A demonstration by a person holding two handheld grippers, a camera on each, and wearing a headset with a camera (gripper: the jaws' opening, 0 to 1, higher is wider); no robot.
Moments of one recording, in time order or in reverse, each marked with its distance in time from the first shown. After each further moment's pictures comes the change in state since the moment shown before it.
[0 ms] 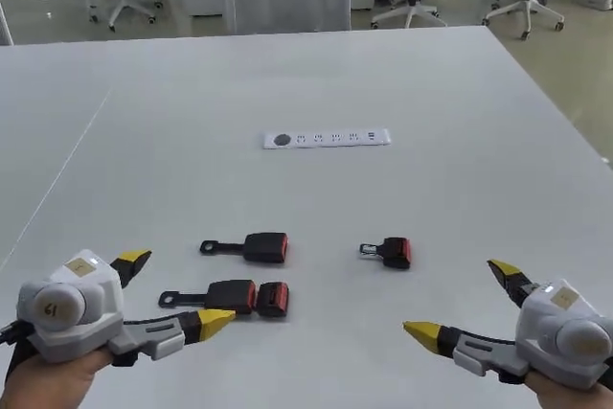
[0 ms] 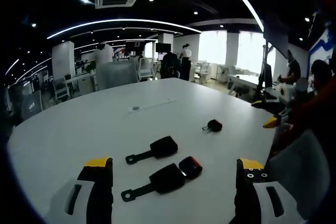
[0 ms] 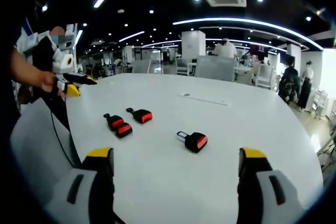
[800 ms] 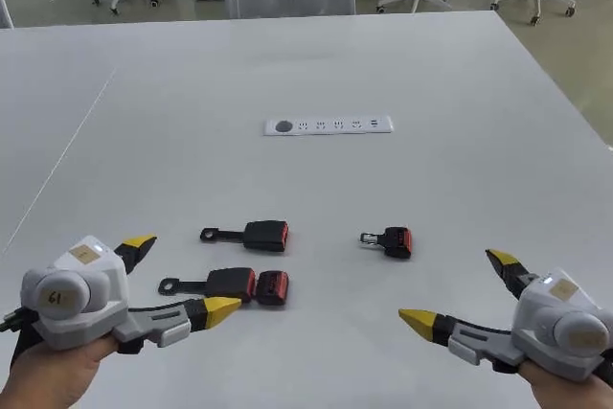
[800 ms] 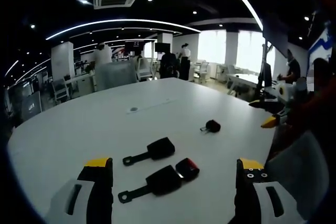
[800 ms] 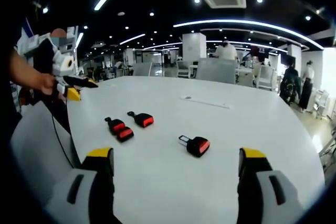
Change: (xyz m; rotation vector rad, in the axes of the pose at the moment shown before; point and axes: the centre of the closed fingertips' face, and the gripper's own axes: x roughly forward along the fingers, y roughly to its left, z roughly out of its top) left arm 0.002 -0.016 0.008 0.003 0.006 0.000; right arm 0.006 0.004 0.009 0.005 -0.026 0.013
